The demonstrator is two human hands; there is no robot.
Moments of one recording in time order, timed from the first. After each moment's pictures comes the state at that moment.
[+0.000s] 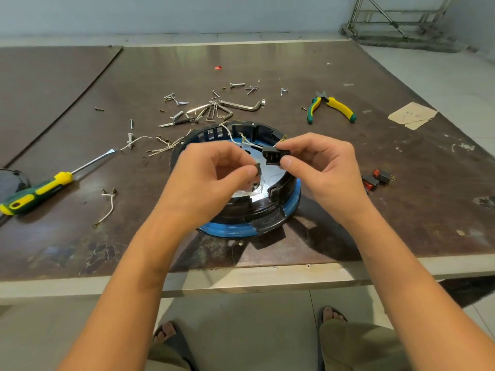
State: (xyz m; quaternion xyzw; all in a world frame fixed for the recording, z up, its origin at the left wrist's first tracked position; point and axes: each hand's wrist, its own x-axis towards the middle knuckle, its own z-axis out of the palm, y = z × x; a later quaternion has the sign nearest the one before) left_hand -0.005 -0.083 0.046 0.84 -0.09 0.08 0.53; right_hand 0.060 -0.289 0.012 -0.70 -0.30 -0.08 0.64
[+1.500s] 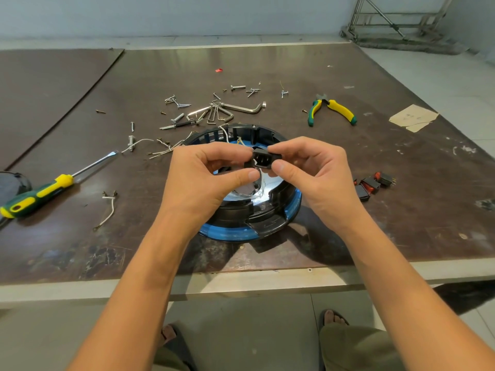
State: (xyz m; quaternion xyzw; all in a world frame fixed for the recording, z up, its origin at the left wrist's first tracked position) left_hand 0.000 -0.084 0.041 0.77 -0.02 0.14 0.62; right_hand 0.049 -0.278 0.020 -0.68 -0.30 -0.04 0.67
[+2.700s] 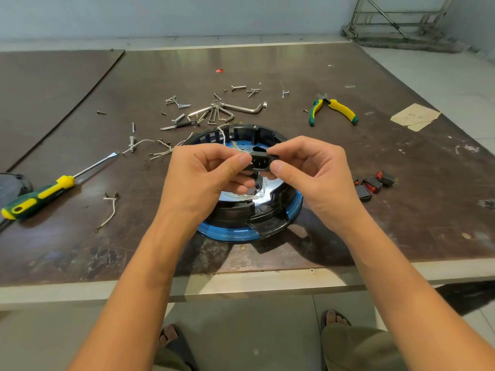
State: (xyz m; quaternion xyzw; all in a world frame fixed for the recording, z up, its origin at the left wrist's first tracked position) left_hand 0.001 -0.083 0.040 0.73 -0.03 0.11 0.68; right_hand 0.044 -0.272 0.023 -0.66 -0.29 -0.03 0.69
